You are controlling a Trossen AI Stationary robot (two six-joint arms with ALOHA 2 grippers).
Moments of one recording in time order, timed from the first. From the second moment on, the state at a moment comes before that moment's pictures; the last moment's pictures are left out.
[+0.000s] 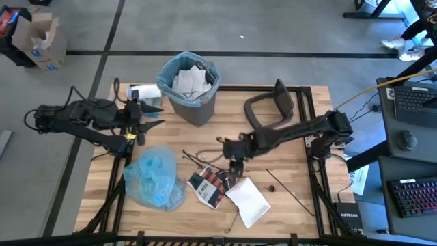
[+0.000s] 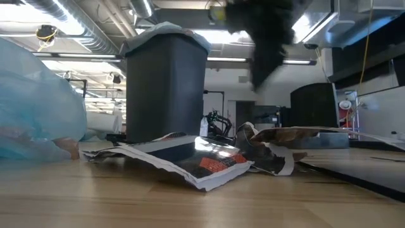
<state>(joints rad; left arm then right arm) -0.17 0.73 1.07 -0.67 -0.48 0.08 0.19 1.75 1.37 -0.82 0.05 0.48</state>
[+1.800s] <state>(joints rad) -0.17 1.00 1.07 -0.59 -0.48 -0.22 0.55 1.66 0.65 0.29 0.07 0.86</state>
